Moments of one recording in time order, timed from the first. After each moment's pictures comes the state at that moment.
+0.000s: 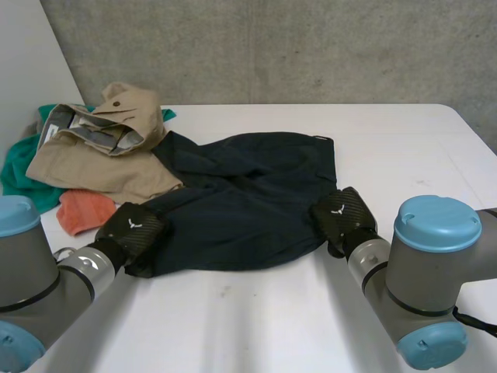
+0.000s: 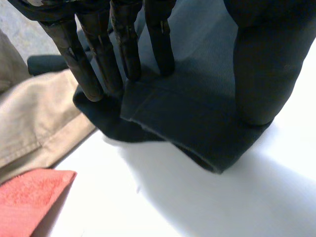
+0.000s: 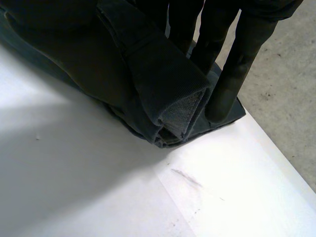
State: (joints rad) left arm 4.51 -1.93 -1.92 3.43 -1.27 3.77; right arm 2.09 -1.07 1.70 -0.34 1.56 2.59; left_hand 0.51 0.52 0.52 0.51 0.34; right_hand 1.08 1.16 1.18 1.19 1.01
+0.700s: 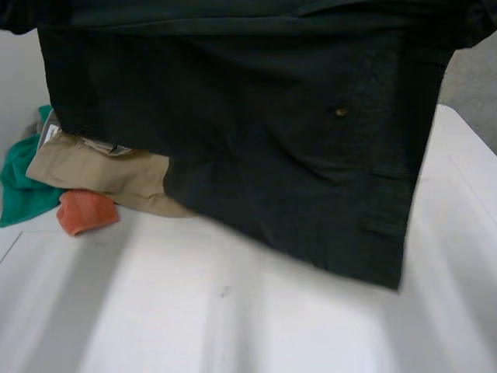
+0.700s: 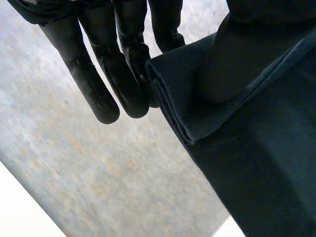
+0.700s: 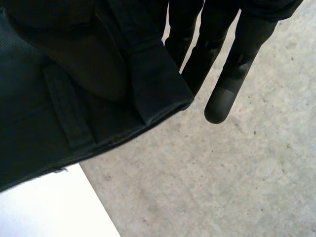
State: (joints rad) left arm 4.39 -1.38 -1.19 2.83 -1.47 3.52; right arm 1.91 -1.52 1.02 0.37 1.43 2.54; left_hand 1.11 1.19 1.19 1.20 1.00; right_hand 1.10 1.16 1.18 1.20 1.01
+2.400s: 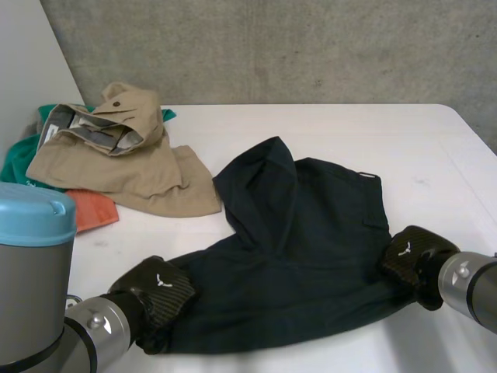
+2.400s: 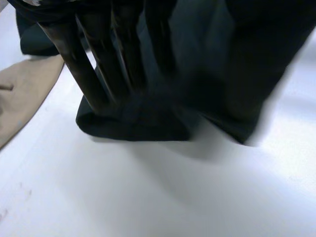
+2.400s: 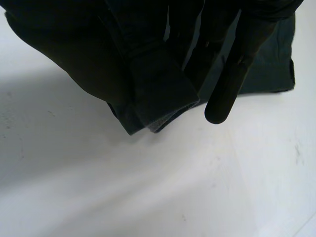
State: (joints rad) left arm 4.10 -1.70 -1.77 2.73 -1.56 3.69; right arm 1.83 -1.39 1.76 0.40 1.45 2.10; left_hand 0.68 0.75 0.78 0.77 0.60; right_hand 1.10 1.17 1.18 1.20 1.02
